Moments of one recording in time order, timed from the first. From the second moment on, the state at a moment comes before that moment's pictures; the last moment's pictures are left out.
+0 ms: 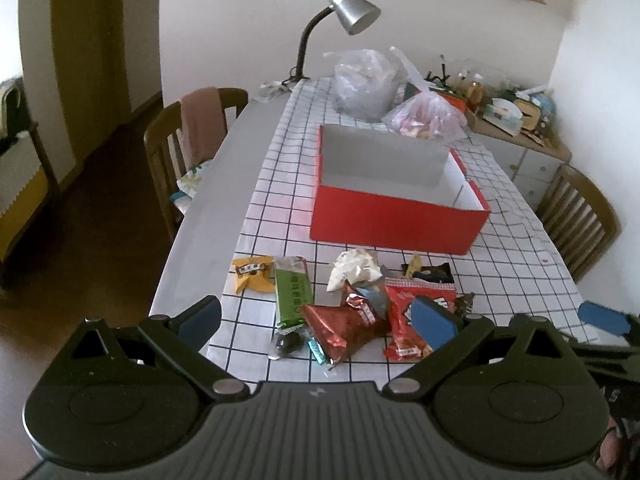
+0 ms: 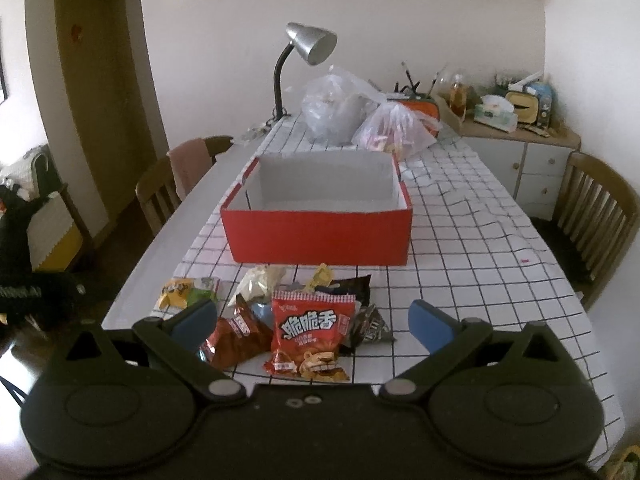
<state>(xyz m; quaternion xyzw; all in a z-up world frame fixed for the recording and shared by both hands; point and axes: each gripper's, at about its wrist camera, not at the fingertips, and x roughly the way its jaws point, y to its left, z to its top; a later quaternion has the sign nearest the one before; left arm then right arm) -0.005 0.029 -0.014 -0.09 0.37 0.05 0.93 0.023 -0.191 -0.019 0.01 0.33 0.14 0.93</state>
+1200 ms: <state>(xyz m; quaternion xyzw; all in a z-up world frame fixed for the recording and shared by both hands) 0.034 0.018 -0.088 0.10 0.38 -0.06 0.92 0.147 -0.131 -0.164 -0.07 0.52 0.14 0.84</state>
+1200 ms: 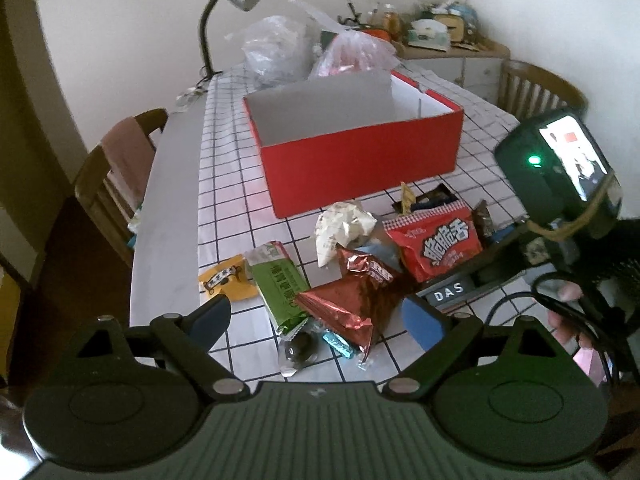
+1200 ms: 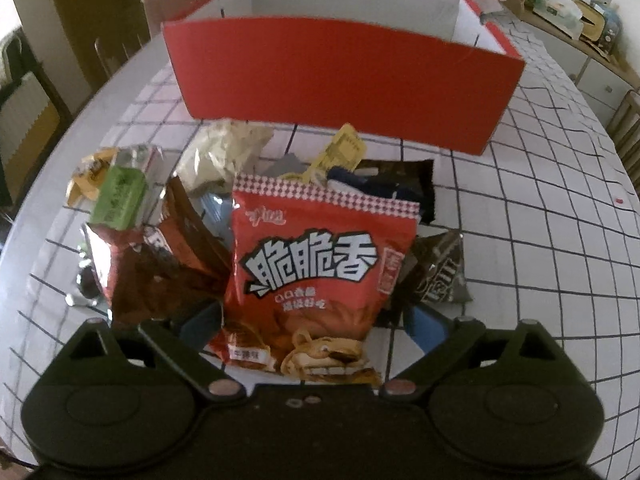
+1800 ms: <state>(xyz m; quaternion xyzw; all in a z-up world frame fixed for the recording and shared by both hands) 0.084 -0.030 -0.146 0.29 0.39 -0.17 0.86 0.145 -0.165 -0.154 -0.02 0.52 0.17 0.84</state>
